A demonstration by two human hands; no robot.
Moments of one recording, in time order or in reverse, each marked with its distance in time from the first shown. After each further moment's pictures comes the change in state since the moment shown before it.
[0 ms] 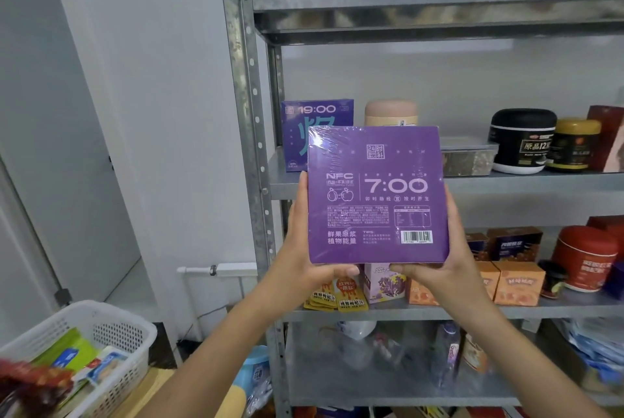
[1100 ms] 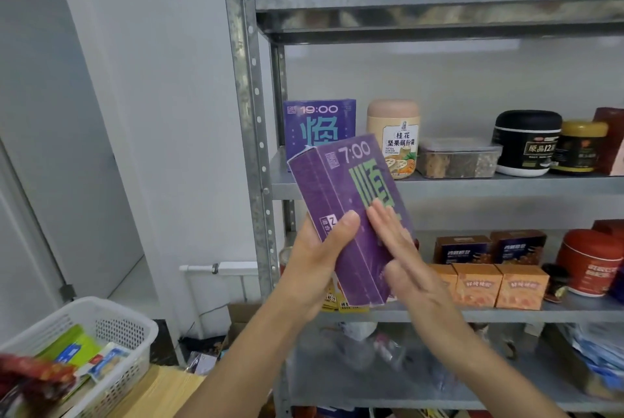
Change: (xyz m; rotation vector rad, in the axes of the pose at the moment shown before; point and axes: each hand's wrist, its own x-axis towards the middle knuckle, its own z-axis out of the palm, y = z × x) left_hand 0.005 0.038 0.029 -0.716 0.095 -0.117; right_hand -0.021 -0.019 0.032 -0.204 -0.235 -0.103
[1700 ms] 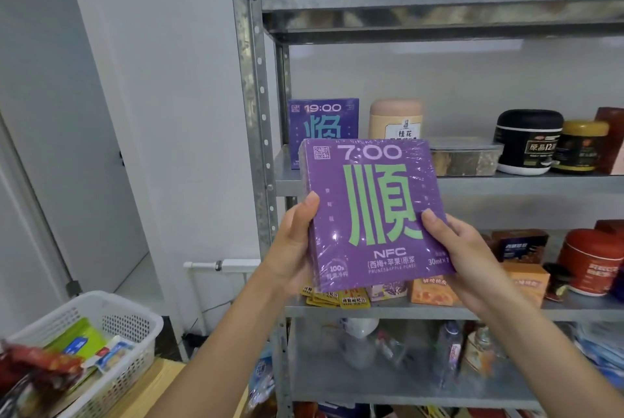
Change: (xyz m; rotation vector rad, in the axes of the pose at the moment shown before) left_hand 0.005 0.010 -0.026 -0.123 -0.044 -0.186; right_hand 0.022 0.022 -0.050 0.648 0.180 0.478
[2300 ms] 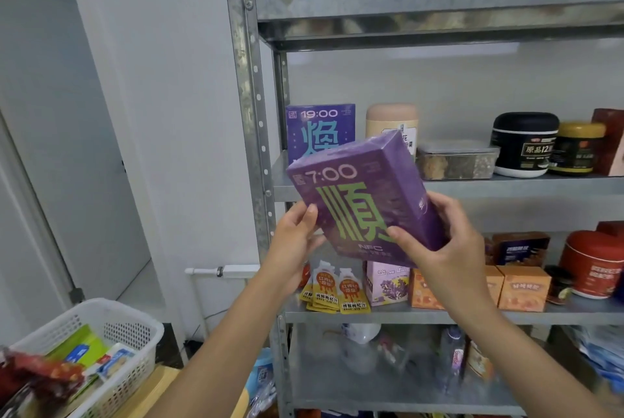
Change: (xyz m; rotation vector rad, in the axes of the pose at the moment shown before) left_hand 0.024 -0.014 -0.012 0.347 0.360 0.024; right_hand -0.012 0.000 0.024 -0.563 0.252 -0.584
